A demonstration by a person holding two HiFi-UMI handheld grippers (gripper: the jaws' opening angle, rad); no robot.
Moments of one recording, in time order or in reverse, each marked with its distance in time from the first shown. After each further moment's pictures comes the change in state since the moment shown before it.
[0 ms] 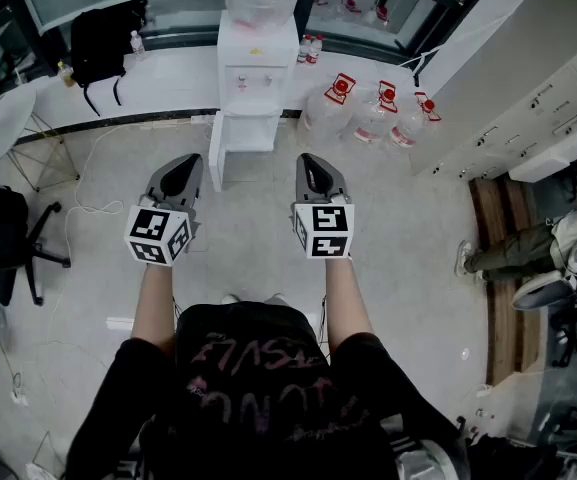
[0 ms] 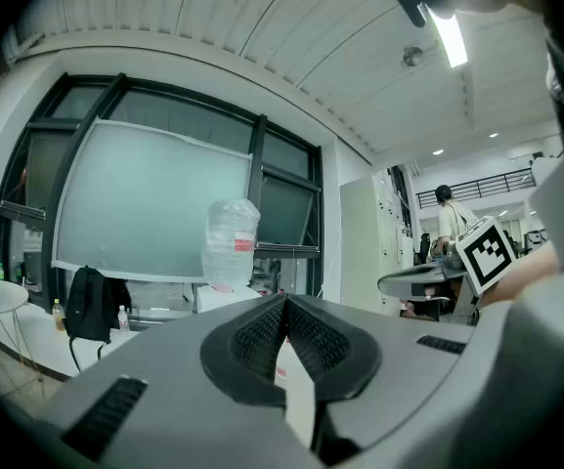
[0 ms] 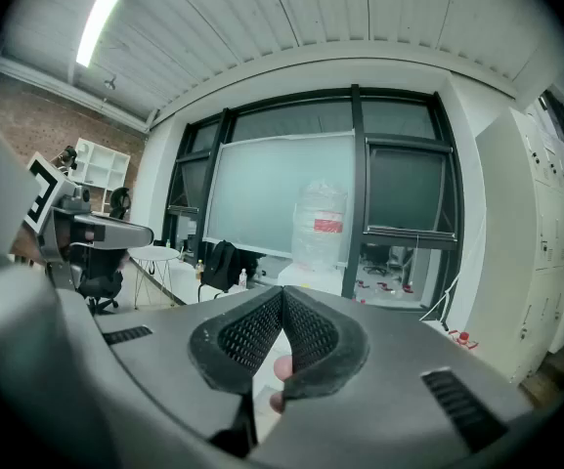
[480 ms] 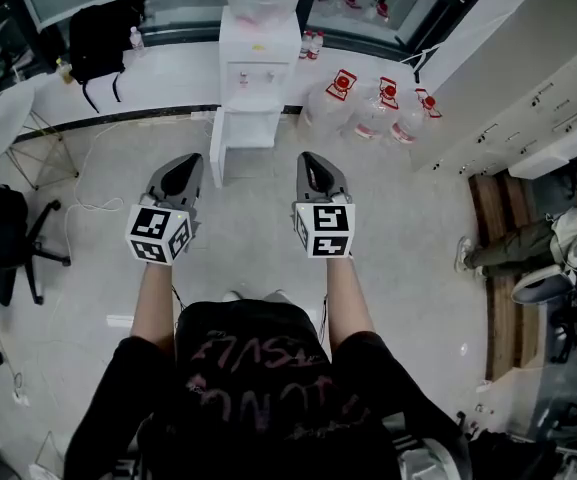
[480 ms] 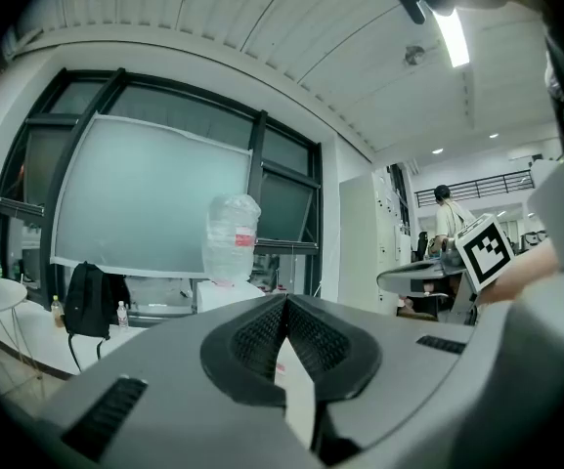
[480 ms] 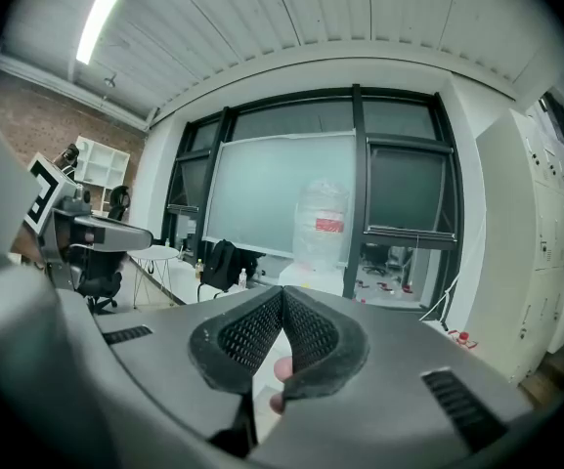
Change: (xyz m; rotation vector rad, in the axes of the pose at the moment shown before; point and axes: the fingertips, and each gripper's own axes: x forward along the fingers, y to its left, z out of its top) left arm -0.005 0.009 -0.010 -0.003 0.022 -0.014; right arm 0.003 0.011 -0.002 -0.006 0.003 -0.005
